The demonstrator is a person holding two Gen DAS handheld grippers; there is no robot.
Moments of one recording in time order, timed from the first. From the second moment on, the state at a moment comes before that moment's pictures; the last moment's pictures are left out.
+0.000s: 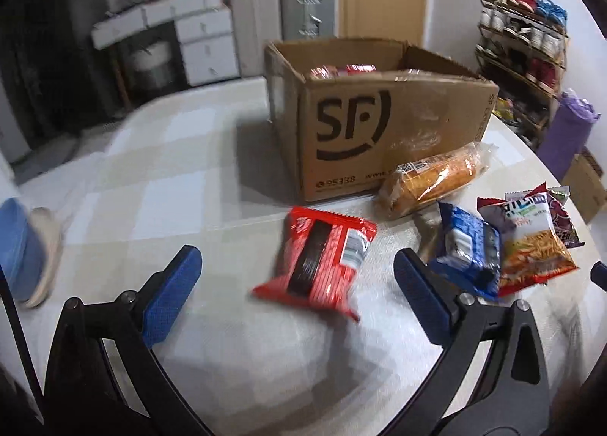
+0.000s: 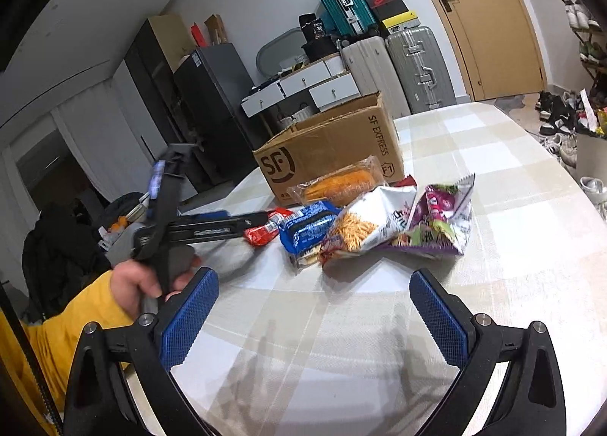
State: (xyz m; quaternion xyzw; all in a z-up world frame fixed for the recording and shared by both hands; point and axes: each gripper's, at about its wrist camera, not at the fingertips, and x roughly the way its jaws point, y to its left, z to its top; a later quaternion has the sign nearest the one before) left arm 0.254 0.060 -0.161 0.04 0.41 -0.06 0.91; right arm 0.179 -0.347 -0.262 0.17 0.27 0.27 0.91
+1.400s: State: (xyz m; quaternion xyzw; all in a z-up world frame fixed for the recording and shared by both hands) left arm 0.272 0.090 -0.170 -0.06 0.44 -0.11 0.89; right arm 0.292 -0.302 -0.280 0.07 0.41 0.21 0.88
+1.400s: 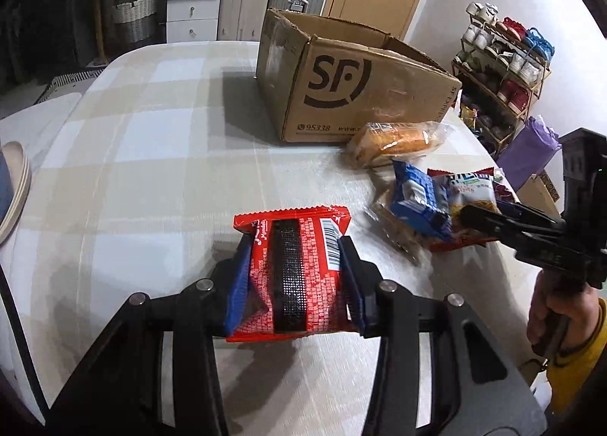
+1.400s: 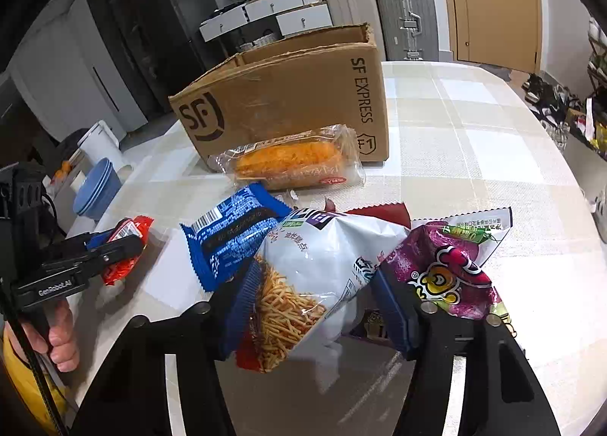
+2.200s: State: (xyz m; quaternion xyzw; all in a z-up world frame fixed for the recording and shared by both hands) left arm 0.173 0.091 -0.133 -0.07 0.40 -0.12 0.90; right arm 0.199 -0.346 -0.233 0.21 0.33 0.28 0.88
